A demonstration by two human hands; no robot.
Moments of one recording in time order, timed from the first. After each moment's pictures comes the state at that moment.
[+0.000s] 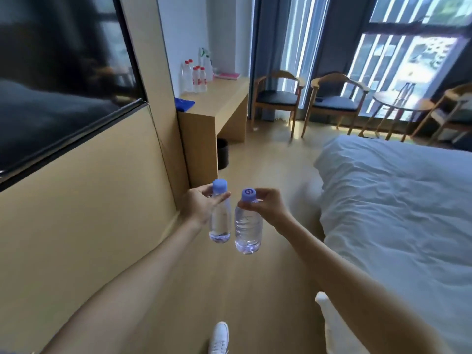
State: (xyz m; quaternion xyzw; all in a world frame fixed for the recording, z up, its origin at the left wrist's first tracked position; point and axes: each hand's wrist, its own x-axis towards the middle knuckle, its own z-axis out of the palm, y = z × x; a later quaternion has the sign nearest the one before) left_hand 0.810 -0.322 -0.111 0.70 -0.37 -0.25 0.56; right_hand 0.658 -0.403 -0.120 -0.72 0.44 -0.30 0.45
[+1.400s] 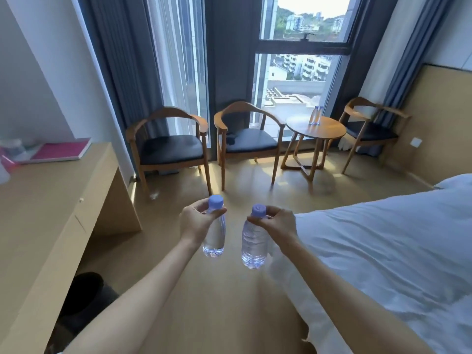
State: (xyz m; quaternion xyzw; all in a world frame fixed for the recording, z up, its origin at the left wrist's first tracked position) left_hand 0.883 -1.435 -0.123 0.57 -0.52 -0.38 0.51; right_hand 0.690 -1.416 -0.124 -0.53 0.62 -0.47 0.34
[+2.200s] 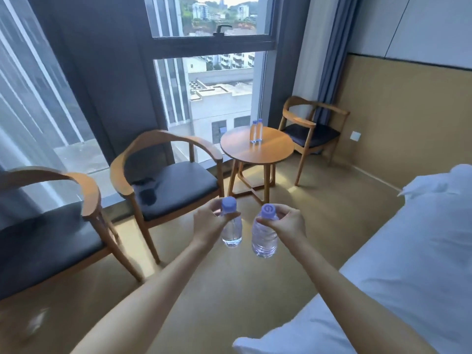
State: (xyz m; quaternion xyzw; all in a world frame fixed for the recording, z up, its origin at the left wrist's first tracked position) left_hand 0.558 -2.063 -0.118 0.43 -0.68 -0.44 0.41; right_hand 0.390 -1.980 -0.126 -0.38 0.70 -0.54 0.25
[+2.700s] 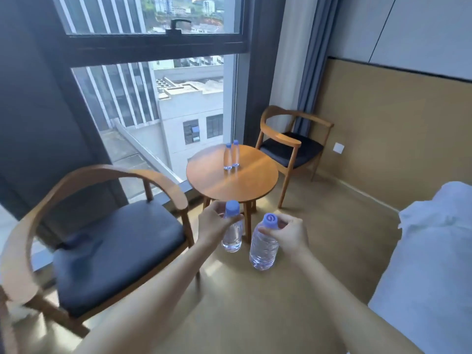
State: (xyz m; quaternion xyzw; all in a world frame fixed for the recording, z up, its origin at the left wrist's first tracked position) left_hand 0.304 -2.392 -0.148 0.41 -0.68 -0.49 0.35; right_hand 0.166 -2.263 -0.134 -0.31 0.75 -0.53 0.25
